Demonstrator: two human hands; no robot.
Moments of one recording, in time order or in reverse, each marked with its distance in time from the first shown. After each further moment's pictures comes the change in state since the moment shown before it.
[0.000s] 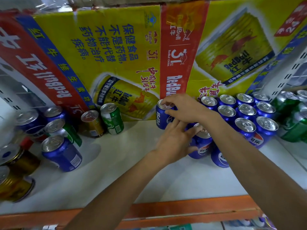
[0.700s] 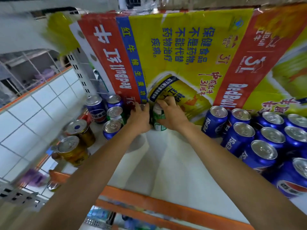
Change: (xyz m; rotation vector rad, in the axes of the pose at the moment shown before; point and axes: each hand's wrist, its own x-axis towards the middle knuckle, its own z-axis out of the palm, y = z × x) left_hand -0.095 -0.168 -0.112 0.258 -0.354 -1.016; right_hand 0.104 -0.115 0.118 0.023 0.017 -0.068
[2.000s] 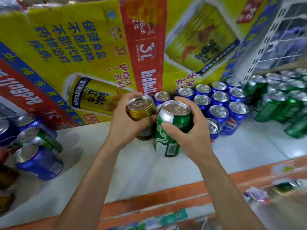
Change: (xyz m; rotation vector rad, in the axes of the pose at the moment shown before) left_hand -0.103 0.162 -0.027 -1.131 0.110 0.493; right_hand -0.233 0.045 -0.108 0.913 0.737 0.247
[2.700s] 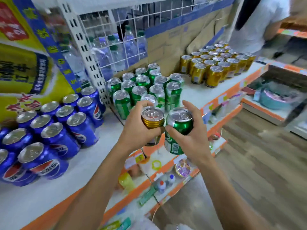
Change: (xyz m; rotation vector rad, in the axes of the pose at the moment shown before) left_hand -0.057 0.115 0.424 0.023 -0.550 0.177; right_hand -0.081 0.031 -0.411 -0.223 0.443 0.067
